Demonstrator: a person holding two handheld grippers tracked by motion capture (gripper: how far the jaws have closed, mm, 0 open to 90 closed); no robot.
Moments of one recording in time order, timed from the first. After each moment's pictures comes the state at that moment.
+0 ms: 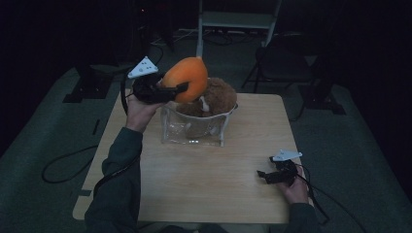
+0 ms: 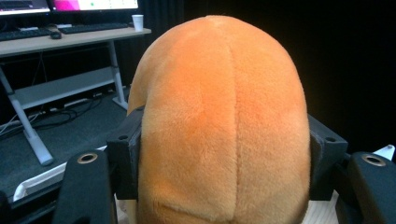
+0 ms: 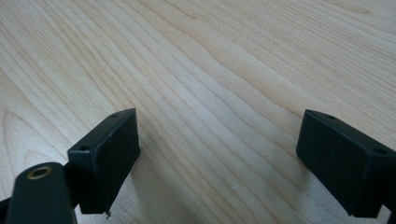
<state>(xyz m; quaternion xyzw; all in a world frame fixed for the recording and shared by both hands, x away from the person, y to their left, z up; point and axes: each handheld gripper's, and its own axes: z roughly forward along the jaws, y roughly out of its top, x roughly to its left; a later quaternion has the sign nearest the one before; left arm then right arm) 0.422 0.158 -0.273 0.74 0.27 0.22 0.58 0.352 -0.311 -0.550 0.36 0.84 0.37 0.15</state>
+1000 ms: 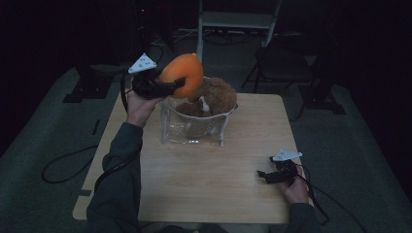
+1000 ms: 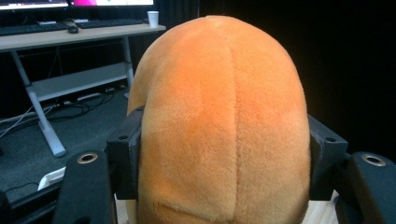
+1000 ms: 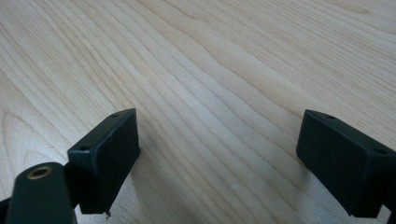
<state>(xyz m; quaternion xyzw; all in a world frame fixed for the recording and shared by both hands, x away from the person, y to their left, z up) 0.443 0.164 -0.279 0.73 0.30 0.22 0.57 0.352 -0.311 -0.550 0.36 0.84 0.37 0.15</state>
